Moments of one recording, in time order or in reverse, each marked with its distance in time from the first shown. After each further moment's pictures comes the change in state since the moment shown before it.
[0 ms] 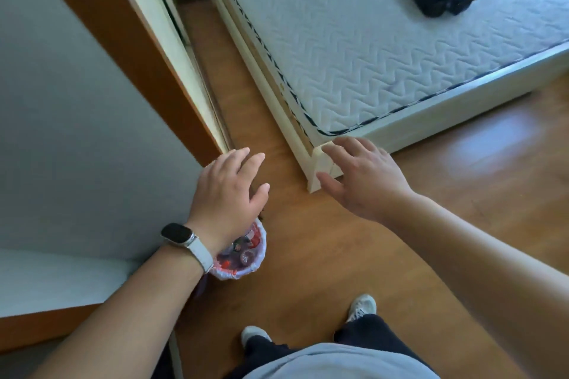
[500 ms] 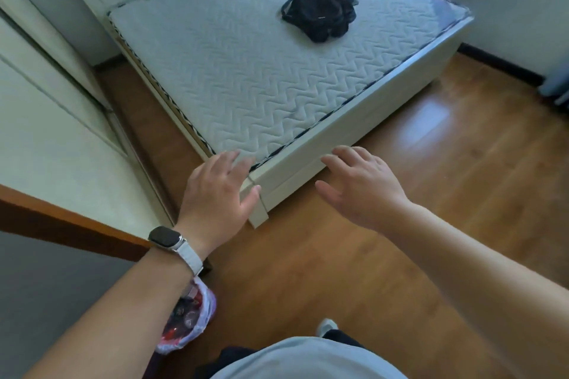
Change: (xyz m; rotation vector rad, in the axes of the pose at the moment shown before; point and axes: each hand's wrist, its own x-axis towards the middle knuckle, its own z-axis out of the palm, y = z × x) left_hand 0.132 0.254 0.020 0.043 0.014 0.274; right_hand -0.097 0.254 -0.078 0.028 0.112 0.264
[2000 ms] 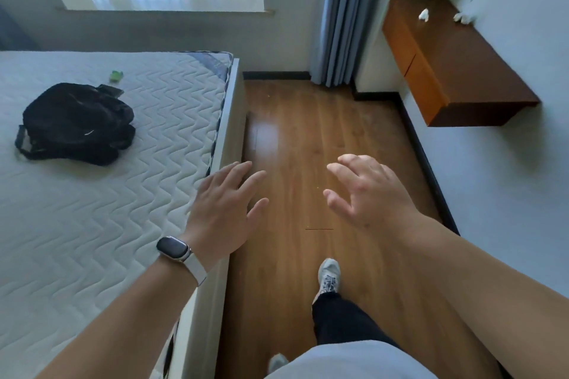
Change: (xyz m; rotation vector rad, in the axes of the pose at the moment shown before) left_hand 0.483 0.188 0.118 -0.233 -0.106 0.916; right_hand 0.135 0.274 -0.086 -0.154 0.271 0.833
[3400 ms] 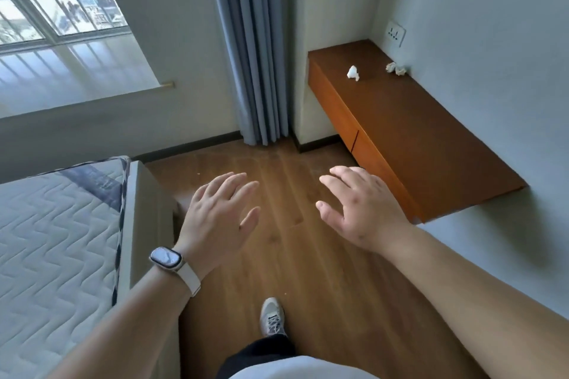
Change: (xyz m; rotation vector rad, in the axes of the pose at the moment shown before) left_hand 0.629 0.019 0.127 -0.010 -0.008 0.327; right_hand 0.419 0.373 -0.011 -0.030 0.029 0.251
